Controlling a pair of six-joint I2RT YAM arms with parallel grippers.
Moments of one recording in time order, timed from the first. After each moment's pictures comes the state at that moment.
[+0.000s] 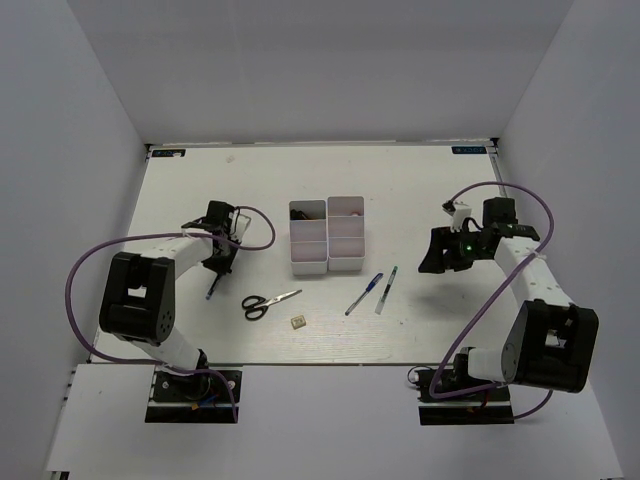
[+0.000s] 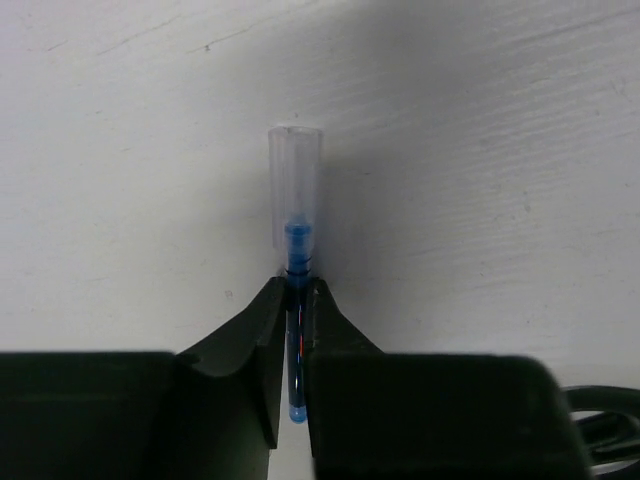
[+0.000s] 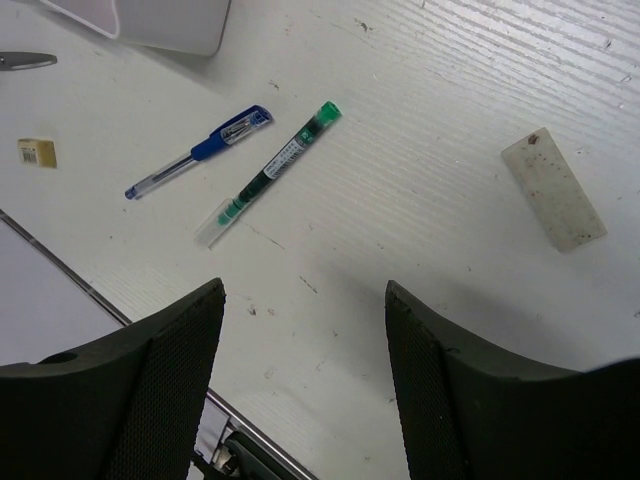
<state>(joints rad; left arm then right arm) -0.18 1.61 0.88 -0.49 -0.13 0.21 -0.10 1.31 0.89 -0.76 -0.67 -0.30</state>
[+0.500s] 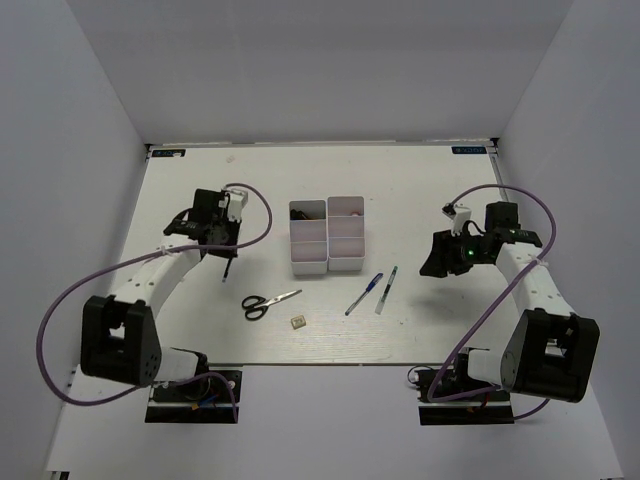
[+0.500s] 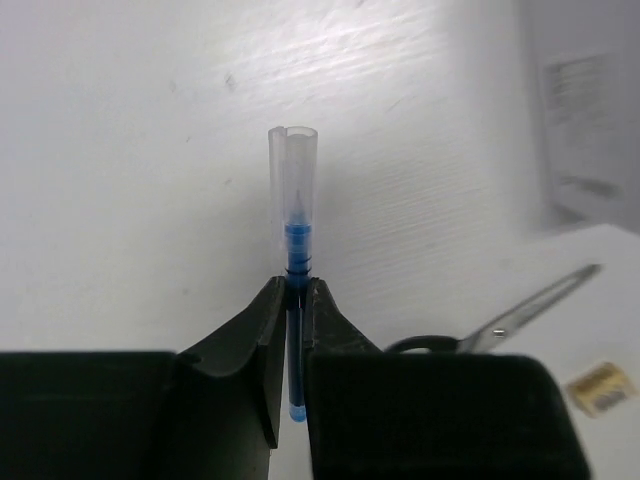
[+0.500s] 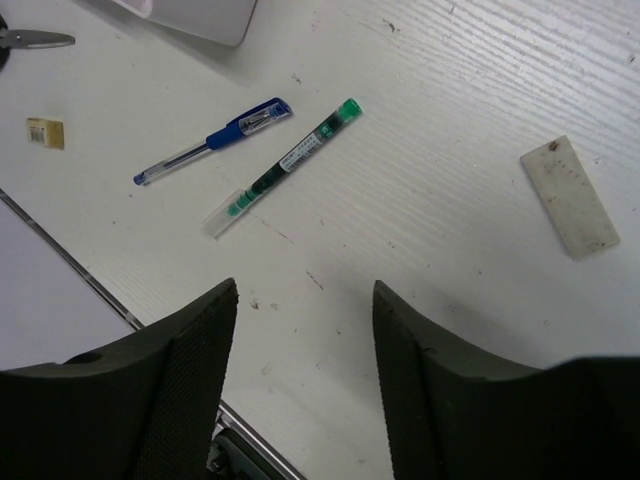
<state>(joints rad) -0.20 1.39 0.92 -0.54 0.01 0.08 -0.12 1.26 0.86 -0.77 -0.73 -0.37</state>
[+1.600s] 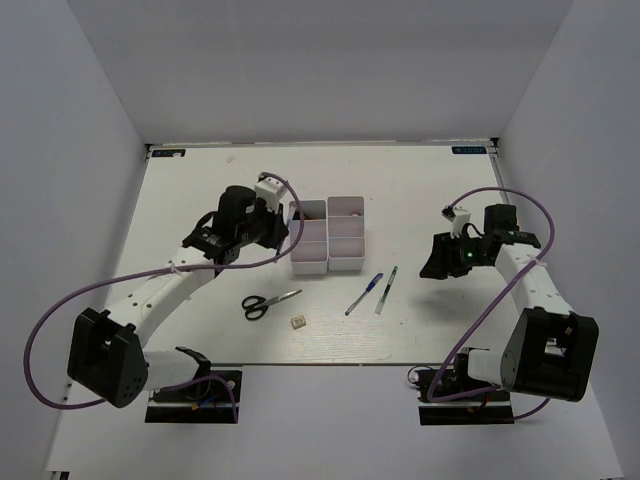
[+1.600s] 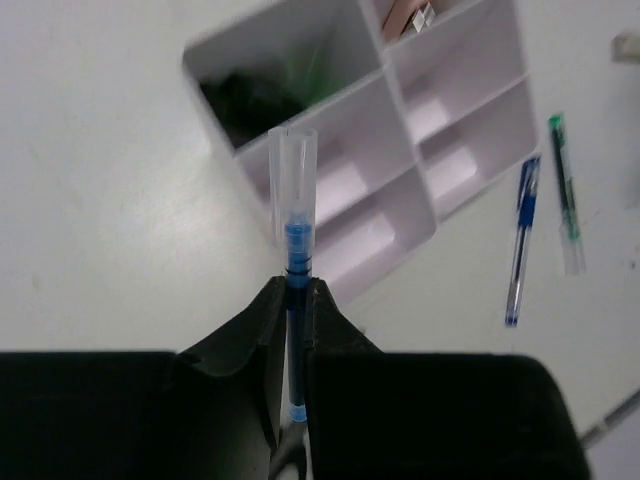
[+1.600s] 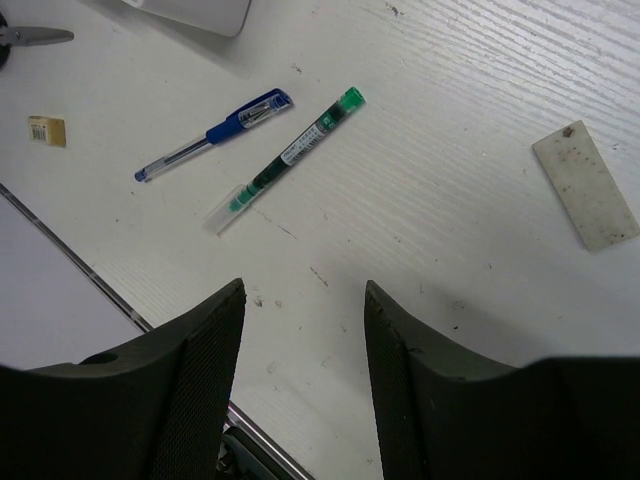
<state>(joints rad) -0.46 1.27 0.97 -0.35 0.17 -0.08 -0.12 1.27 0.83 -0.76 -0.73 -0.36</state>
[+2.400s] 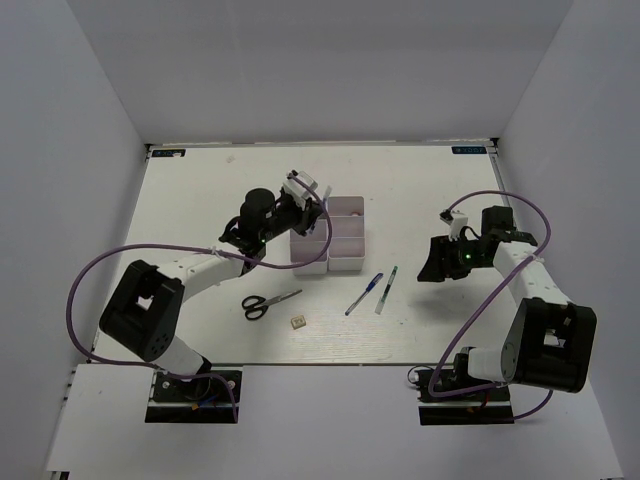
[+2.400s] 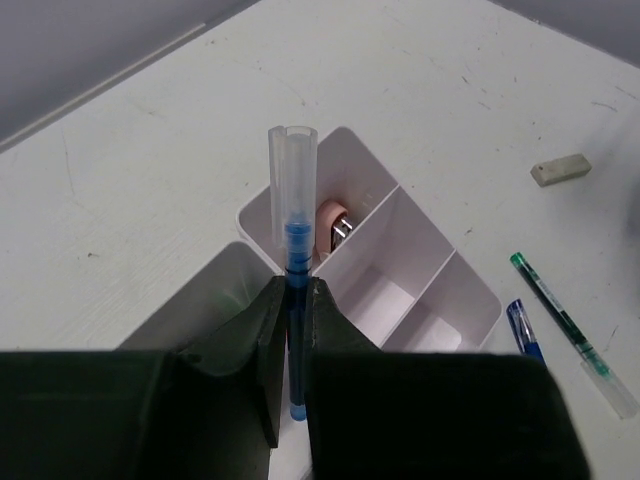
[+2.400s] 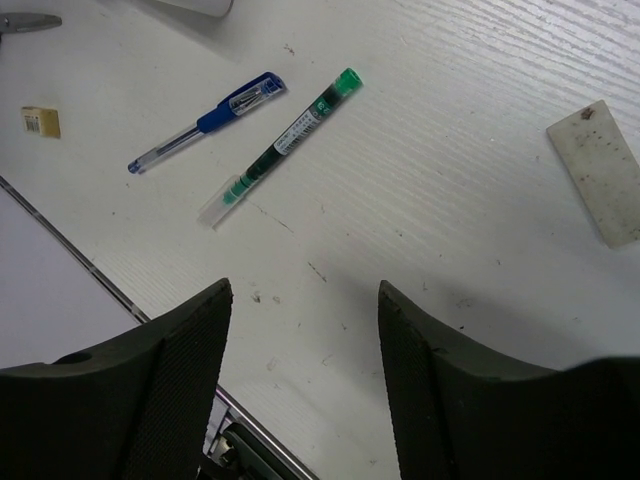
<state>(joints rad) -0.55 1.54 0.87 0.51 0.30 0.05 -0.12 1.31 0.82 -0.76 -0.73 -0.36</state>
